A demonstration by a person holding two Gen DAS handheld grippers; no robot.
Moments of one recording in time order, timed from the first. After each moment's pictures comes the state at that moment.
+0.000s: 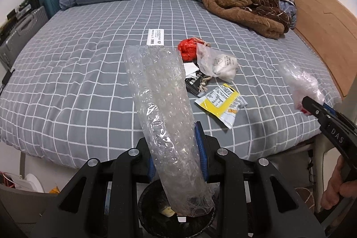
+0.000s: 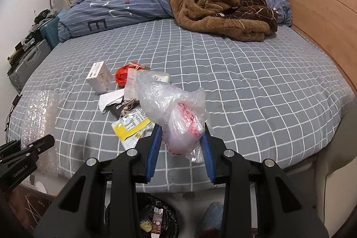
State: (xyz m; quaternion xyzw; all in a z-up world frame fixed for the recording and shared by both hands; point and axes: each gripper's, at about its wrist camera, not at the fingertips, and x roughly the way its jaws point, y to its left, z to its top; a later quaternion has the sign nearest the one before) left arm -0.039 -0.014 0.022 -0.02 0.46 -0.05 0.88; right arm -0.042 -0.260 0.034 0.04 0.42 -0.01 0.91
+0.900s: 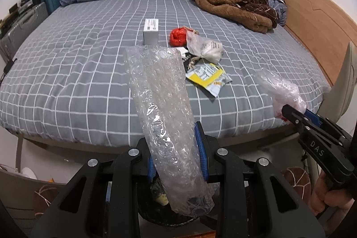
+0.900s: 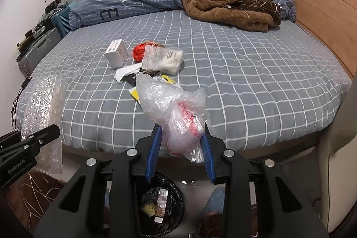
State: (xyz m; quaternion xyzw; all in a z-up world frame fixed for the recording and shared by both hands) left arm -0.112 -0.014 0.019 -0.03 0.46 -0.07 0.88; right arm -0.112 -0.239 0.021 0.03 0.43 0.01 0.90
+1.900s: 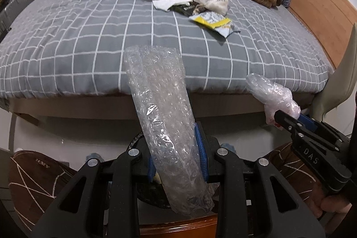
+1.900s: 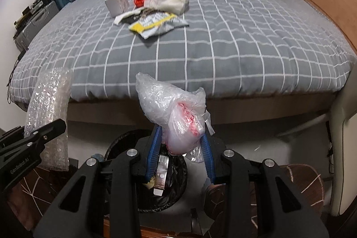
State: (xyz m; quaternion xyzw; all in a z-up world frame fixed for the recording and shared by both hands) left arm -0.152 -0.013 -0.070 -0.04 0.52 -0.08 0.85; right arm -0.157 -0.223 -0.069 0.03 0.51 0.02 0.86
